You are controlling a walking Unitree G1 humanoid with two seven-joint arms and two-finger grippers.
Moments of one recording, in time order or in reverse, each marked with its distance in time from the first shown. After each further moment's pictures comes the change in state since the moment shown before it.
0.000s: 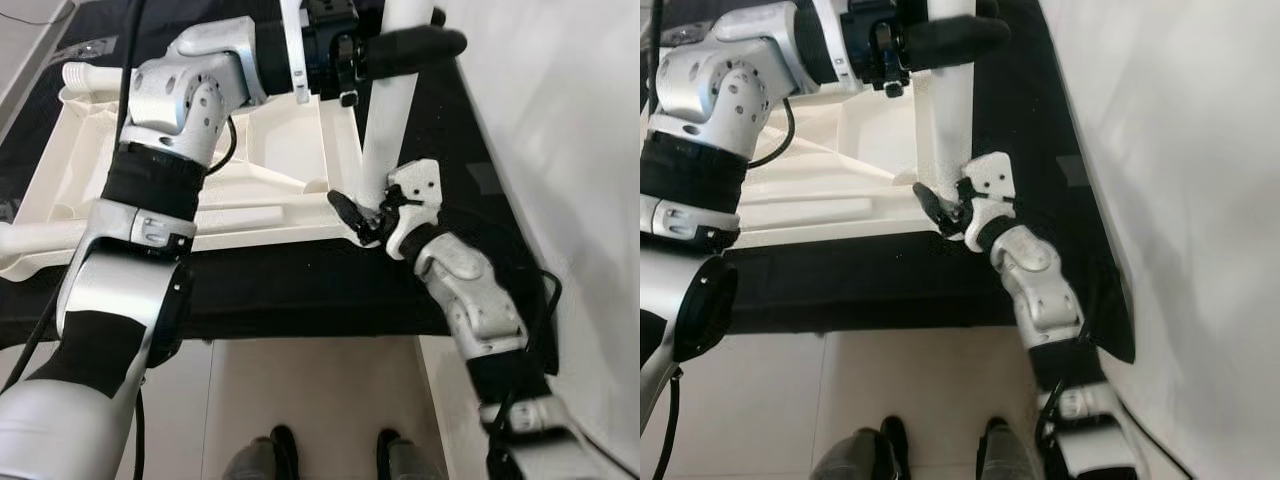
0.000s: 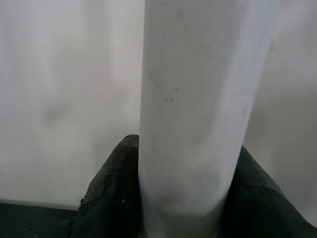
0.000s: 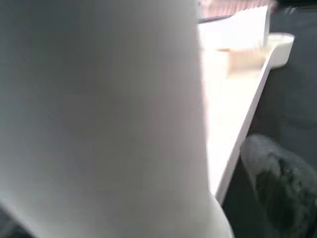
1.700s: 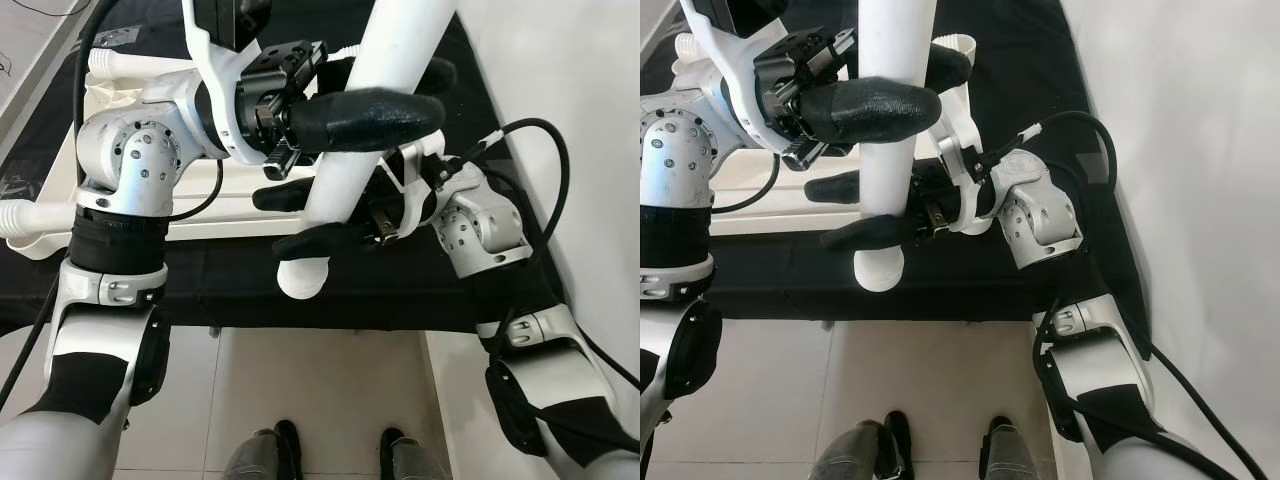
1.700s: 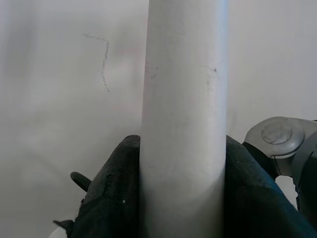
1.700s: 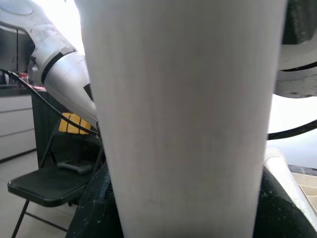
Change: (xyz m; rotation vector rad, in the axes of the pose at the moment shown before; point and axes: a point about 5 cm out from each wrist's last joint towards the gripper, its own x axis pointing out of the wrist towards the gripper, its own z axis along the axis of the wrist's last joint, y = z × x) left arm -0.028 -0.057 0.001 -0.170 -0.163 -0.470; right arm 0.002 0.060 0.089 -0.001 -0.280 1.330
